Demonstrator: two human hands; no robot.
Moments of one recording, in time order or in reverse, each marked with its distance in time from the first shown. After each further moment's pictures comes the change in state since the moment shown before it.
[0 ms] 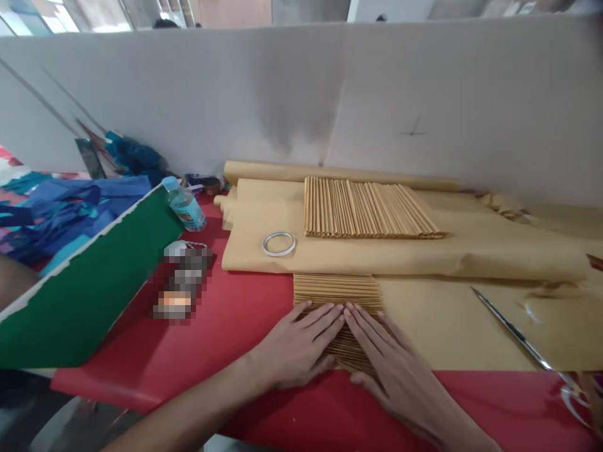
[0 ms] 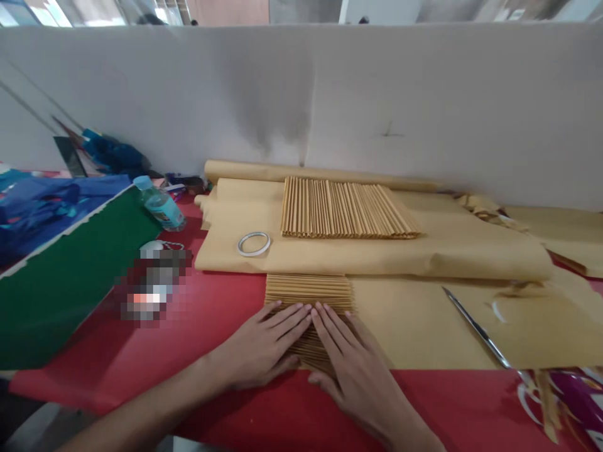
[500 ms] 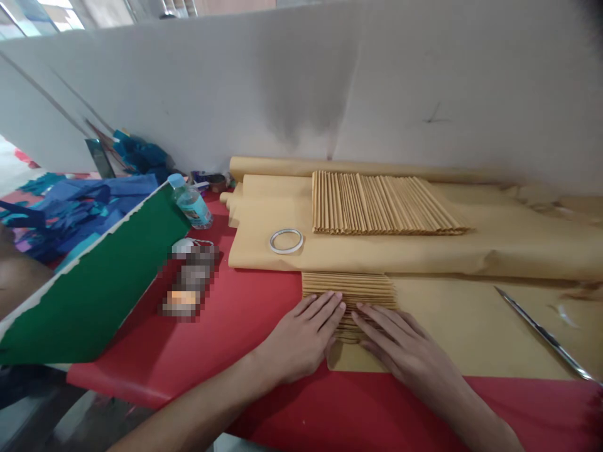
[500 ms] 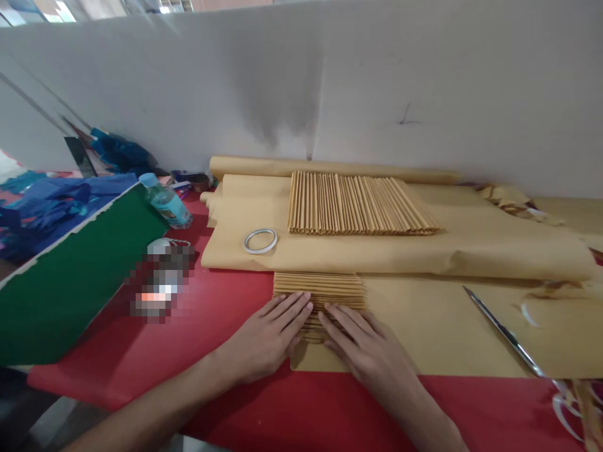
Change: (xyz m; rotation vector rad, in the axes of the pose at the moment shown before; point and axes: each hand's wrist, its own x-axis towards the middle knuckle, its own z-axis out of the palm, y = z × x) left_hand 0.001 -0.009 0.008 0.108 0.003 -0.079; right_hand 0.006 0.027 0.017 0.029 0.153 -0.046
